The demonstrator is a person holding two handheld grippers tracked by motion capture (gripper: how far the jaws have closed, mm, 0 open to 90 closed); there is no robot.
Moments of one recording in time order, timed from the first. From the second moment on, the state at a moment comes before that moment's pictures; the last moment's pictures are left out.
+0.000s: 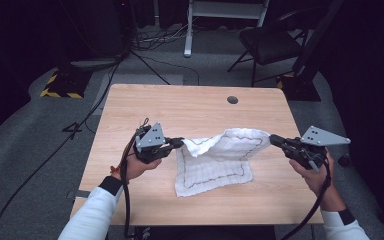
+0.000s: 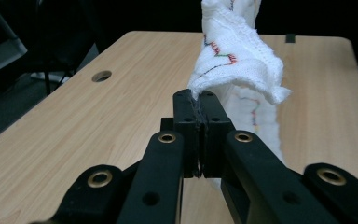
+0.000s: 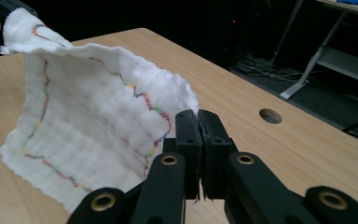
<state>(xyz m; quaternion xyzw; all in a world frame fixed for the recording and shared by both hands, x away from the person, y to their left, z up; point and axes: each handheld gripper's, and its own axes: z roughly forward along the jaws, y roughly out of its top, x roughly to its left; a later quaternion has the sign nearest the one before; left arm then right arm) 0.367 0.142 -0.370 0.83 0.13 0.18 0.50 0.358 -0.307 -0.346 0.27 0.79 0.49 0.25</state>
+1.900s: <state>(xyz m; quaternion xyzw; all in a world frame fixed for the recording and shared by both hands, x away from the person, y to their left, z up) 0.400 0.098 -0.491 0.91 0.23 0.10 0.32 0.394 -0.265 -0.480 0.29 0.90 0.29 0.17</state>
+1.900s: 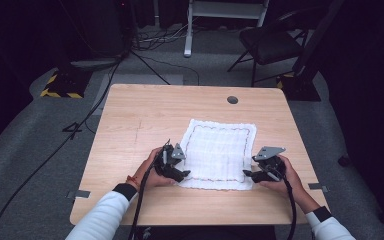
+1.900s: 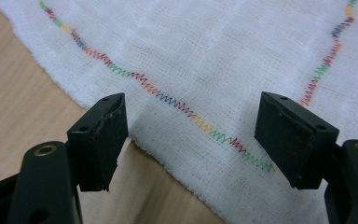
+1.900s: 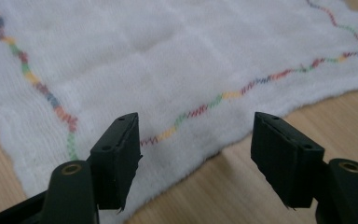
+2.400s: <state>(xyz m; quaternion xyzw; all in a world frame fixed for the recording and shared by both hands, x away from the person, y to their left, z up) 0.361 0.084 -0.491 0.92 0.20 0.11 0.33 0.365 -0.302 -0.483 0.33 0.89 0.28 0.14</state>
